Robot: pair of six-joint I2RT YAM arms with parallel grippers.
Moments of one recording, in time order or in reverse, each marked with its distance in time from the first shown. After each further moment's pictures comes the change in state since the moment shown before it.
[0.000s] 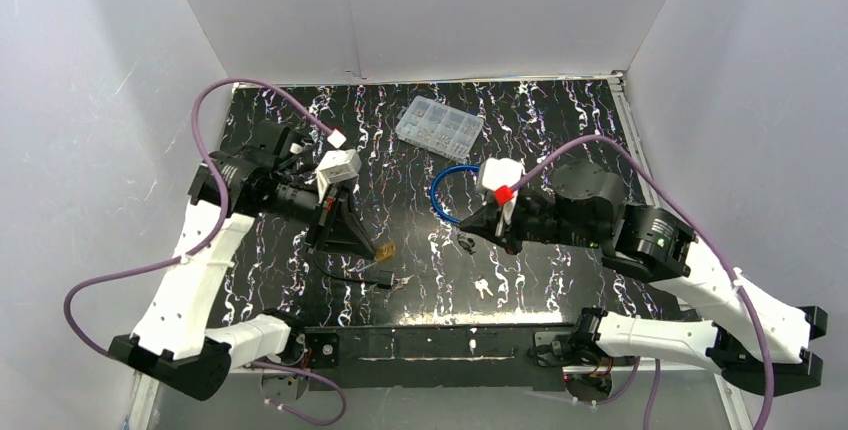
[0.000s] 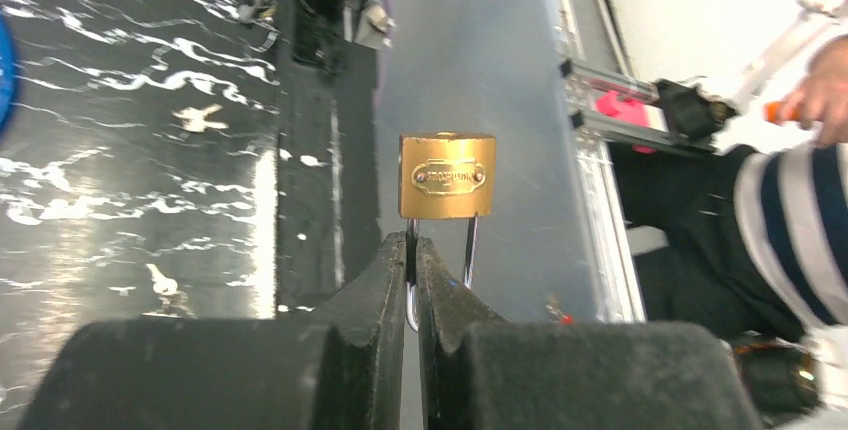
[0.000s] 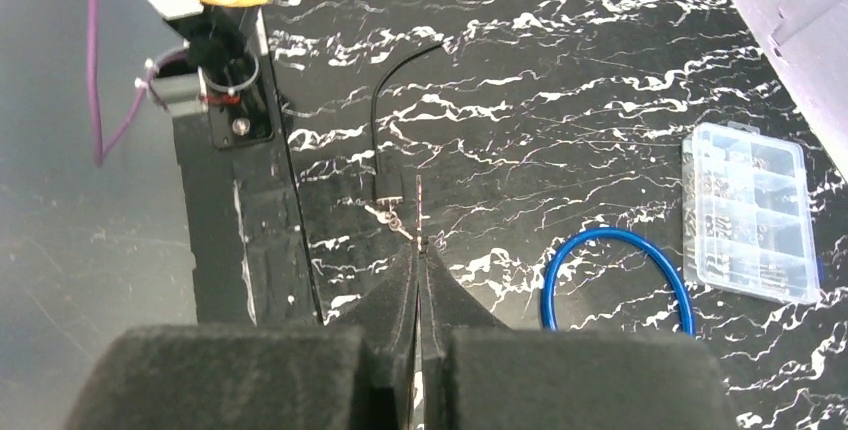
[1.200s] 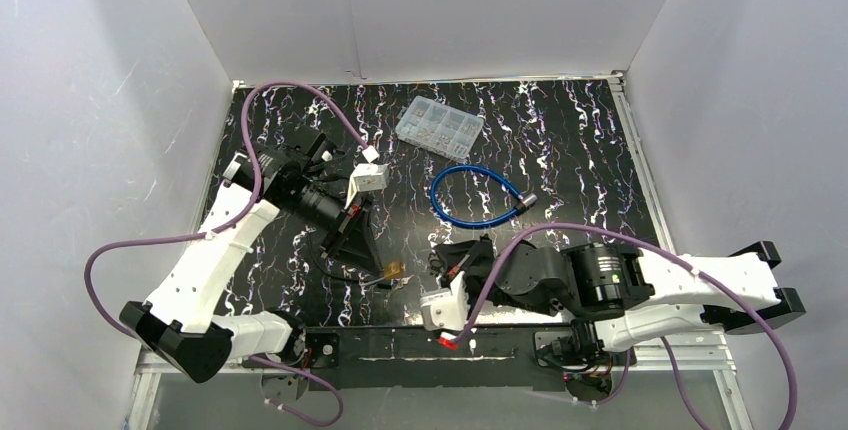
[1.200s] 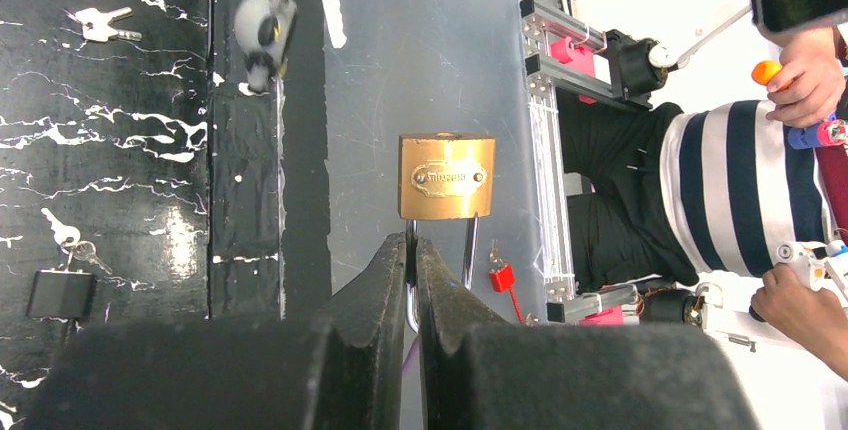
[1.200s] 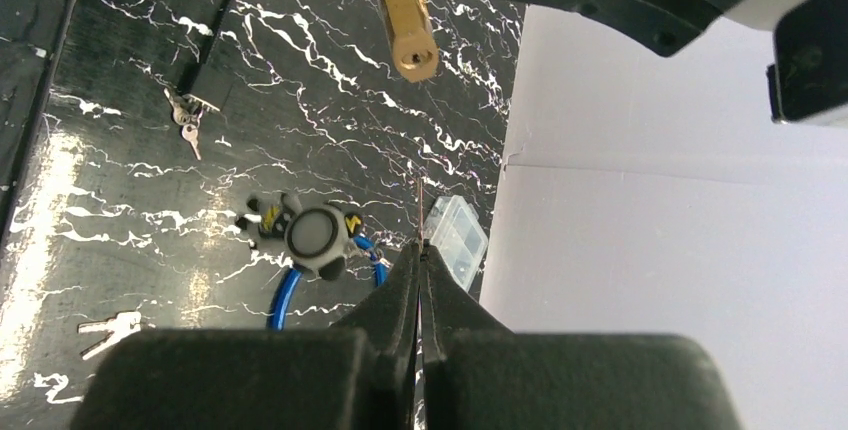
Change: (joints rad) left arm -0.130 0.101 -0.037 -0.118 -0.074 -0.005; right arm 0.575 0.103 -0.058 0.016 0.624 -0.757
